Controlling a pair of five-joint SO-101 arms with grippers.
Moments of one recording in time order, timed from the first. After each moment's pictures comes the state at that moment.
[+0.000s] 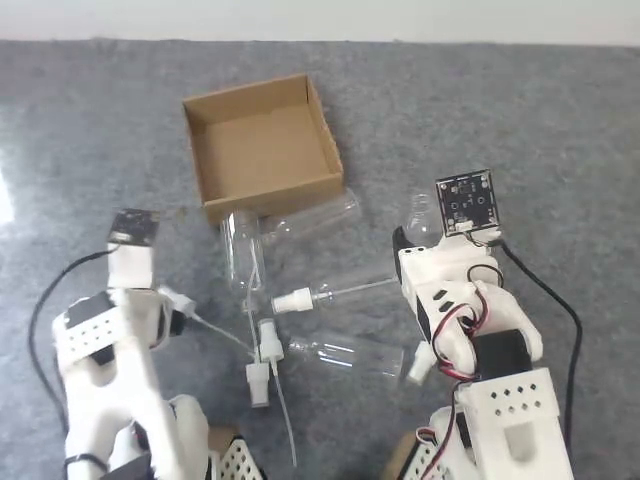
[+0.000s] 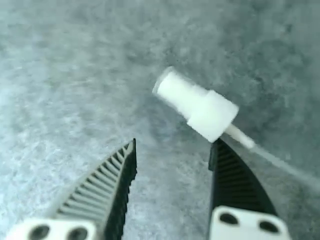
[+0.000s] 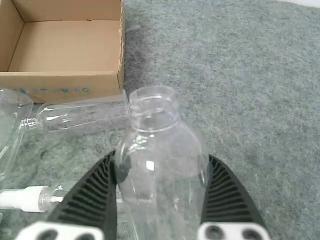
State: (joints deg) left arm -34.2 -34.3 67.8 56.1 -25.7; right arm -15.6 -65.4 62.3 47.9 -0.2
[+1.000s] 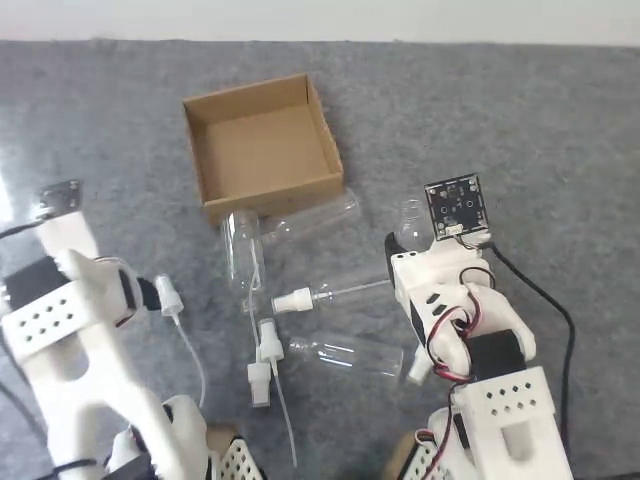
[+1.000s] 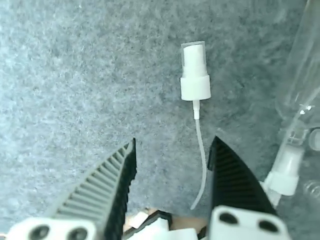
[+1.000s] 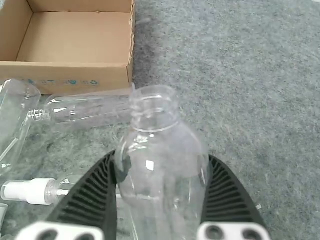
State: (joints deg) left arm -37.5 -34.3 41.5 88.1 -5.1; right arm -17.6 -65.4 64.2 46.9 -0.2
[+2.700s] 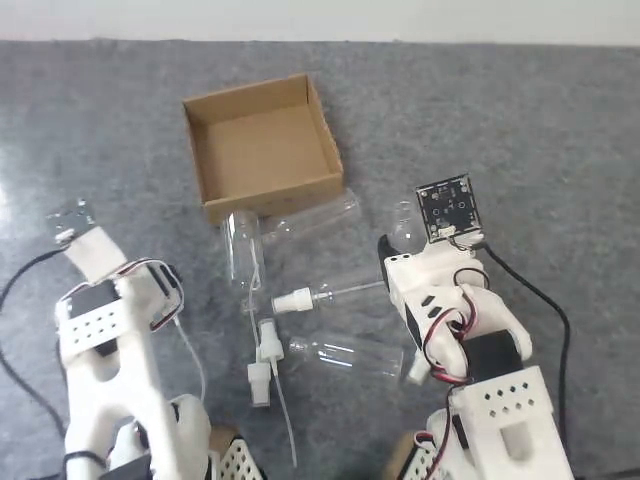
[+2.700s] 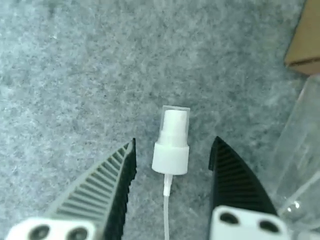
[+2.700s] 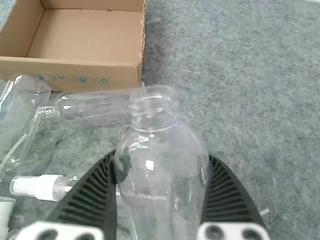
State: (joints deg) left arm -30.0 -34.3 64.3 53.6 14.8; right arm -19.5 -65.4 64.2 46.9 -0.2
